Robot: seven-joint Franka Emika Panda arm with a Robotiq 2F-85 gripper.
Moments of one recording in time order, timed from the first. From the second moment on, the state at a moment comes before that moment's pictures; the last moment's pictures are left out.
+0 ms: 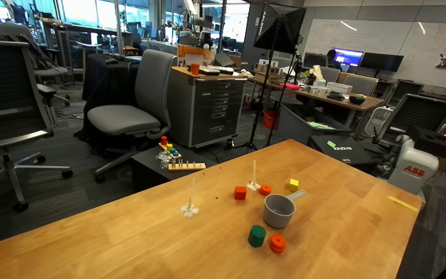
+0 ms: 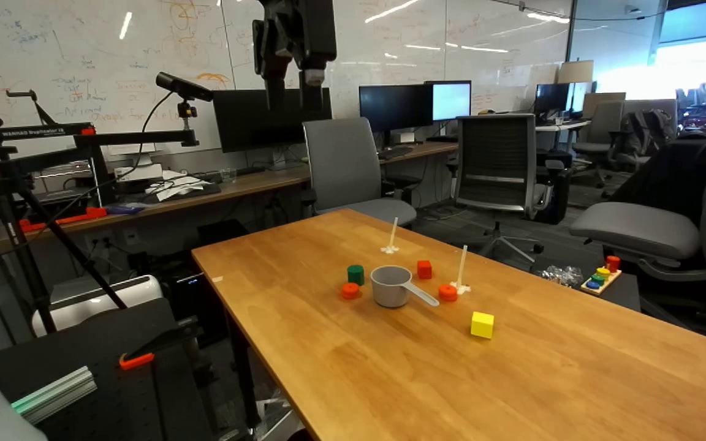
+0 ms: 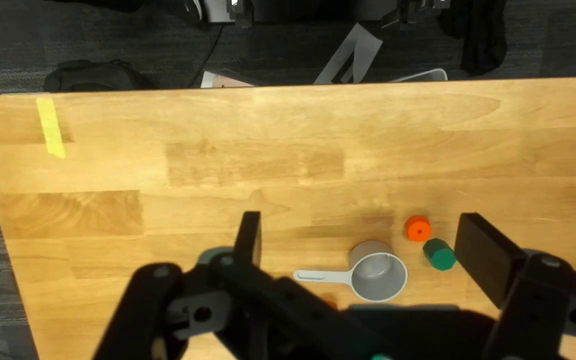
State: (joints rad) arm 0.00 -0.57 0.00 -2.54 -0.02 1.93 -0.01
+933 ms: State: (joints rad) arm 0.00 -0.07 0.06 -2.28 -0.09 2.20 0.19
